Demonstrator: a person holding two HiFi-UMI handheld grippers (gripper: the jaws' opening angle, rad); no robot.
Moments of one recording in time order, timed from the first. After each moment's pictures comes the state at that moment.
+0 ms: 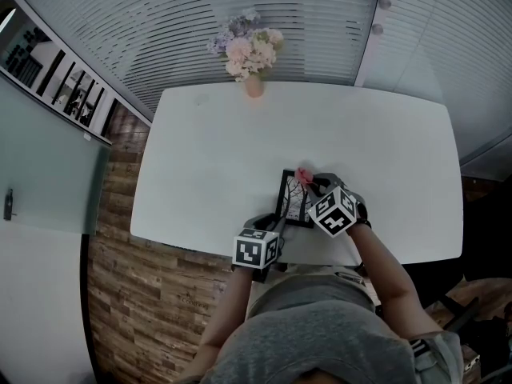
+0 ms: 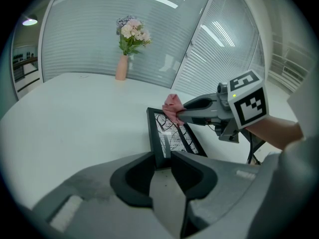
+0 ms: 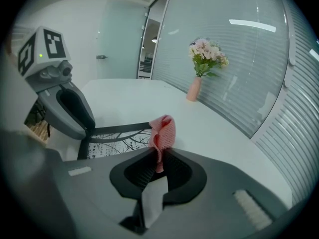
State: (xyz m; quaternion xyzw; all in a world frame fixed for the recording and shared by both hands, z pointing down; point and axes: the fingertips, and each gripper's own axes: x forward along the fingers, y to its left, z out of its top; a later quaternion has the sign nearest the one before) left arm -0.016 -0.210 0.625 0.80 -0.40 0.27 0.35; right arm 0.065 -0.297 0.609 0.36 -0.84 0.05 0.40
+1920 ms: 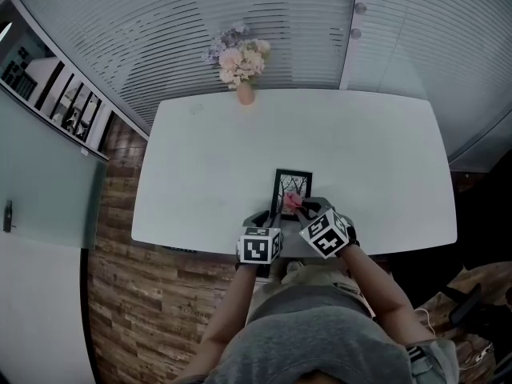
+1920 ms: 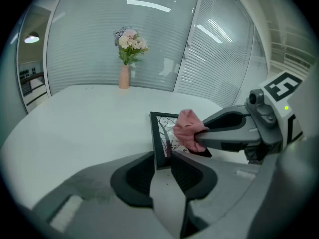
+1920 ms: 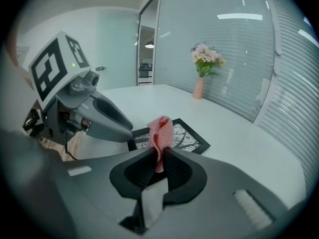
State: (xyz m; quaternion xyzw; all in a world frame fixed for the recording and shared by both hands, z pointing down) left arm -0.019 -0.208 0.620 0.80 -0.44 0.27 0.30; right arm 0.044 -0.215 0.602 0.36 -0.85 0.11 0.36
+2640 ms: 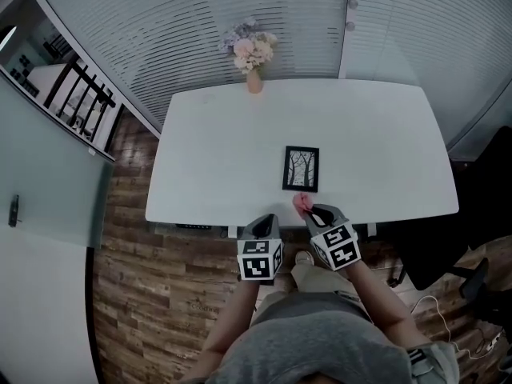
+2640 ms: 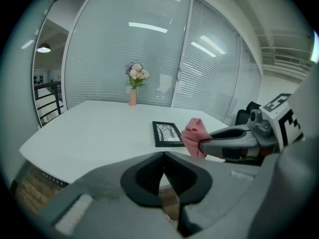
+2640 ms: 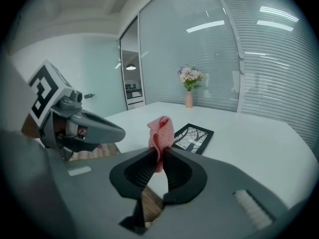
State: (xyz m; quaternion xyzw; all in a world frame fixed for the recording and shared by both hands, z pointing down) left arm -0.067 -0.107 0.557 0.82 -0.48 0.21 0.24; right arm 0.020 -0.108 0.552 0.46 -0.84 0.17 0.23
